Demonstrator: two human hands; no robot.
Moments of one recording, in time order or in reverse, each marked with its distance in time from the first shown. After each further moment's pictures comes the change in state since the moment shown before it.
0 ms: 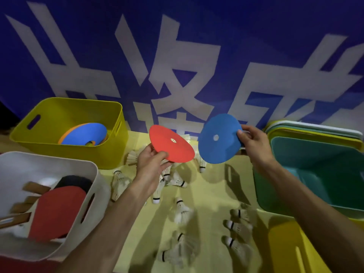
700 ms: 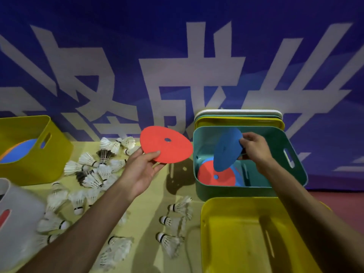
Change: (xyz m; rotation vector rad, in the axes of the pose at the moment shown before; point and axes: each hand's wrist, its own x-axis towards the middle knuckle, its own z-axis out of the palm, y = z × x) left_hand -0.054 -0.083 0.209 -0.148 -0.149 -0.211; right_hand 0.028 0.102 -0.258 -0.051 0.130 0.221
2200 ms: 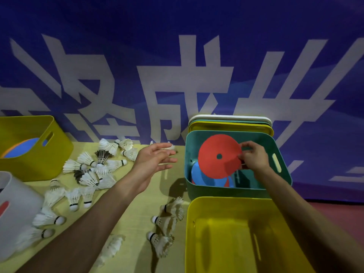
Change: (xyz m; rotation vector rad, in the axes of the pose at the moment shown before) left_hand -0.030 -0.012 0.044 0.566 -0.040 0.151; right_hand -0.009 0.015 -0.034 -0.078 0.048 0.011
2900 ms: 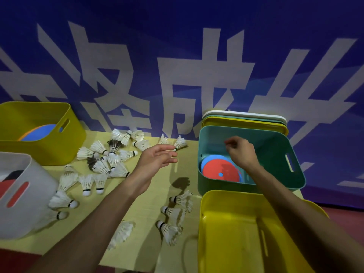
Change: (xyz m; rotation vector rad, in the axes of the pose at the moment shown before) left_hand -0.021 -0.019 -0.040 0.048 0.002 0.020; right_hand -0.019 -0.020 0.060 -0.435 -0.080 -0.357
